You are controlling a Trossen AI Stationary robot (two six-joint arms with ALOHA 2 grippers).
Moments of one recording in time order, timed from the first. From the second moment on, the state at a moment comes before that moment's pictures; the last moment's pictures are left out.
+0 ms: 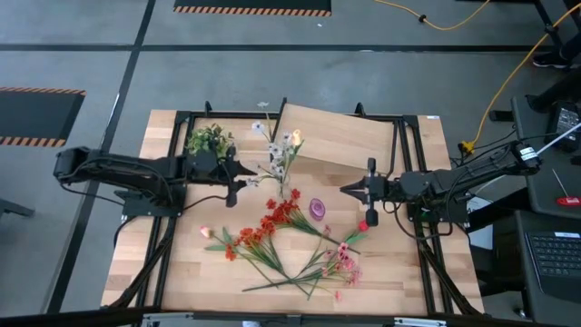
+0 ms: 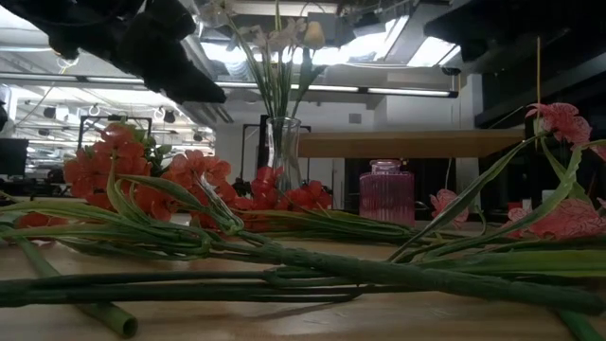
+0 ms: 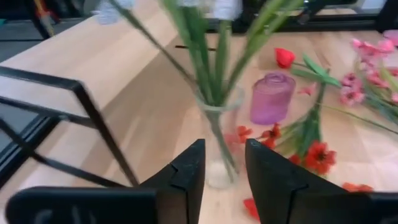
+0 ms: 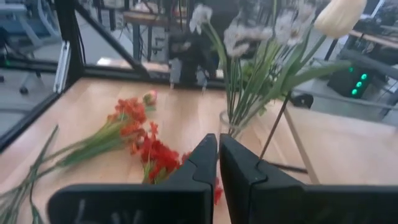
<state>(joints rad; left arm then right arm) 0.08 0.91 0.43 0.10 -0.07 0.02 0.28 0.84 0.46 0.23 0.36 -0.06</state>
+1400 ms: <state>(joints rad) -0.10 0.91 0.43 0.09 -0.22 0.02 0.39 1.66 1.29 -0.56 0.28 0.34</state>
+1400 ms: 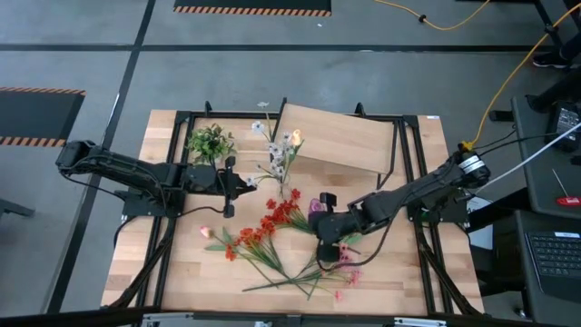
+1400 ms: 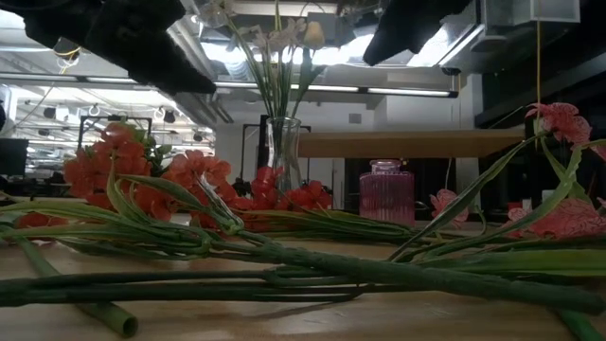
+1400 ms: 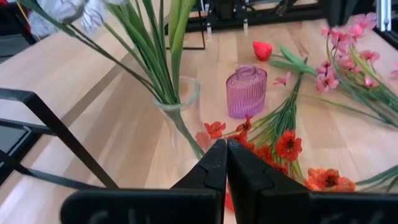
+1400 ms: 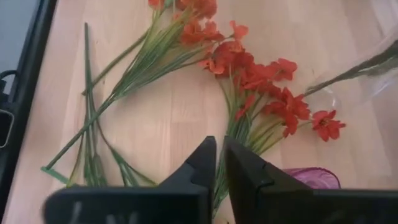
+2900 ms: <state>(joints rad) -0.10 0.91 0.43 0.11 -0.22 0.01 0.30 2.02 1.29 -0.50 0.25 0.39</state>
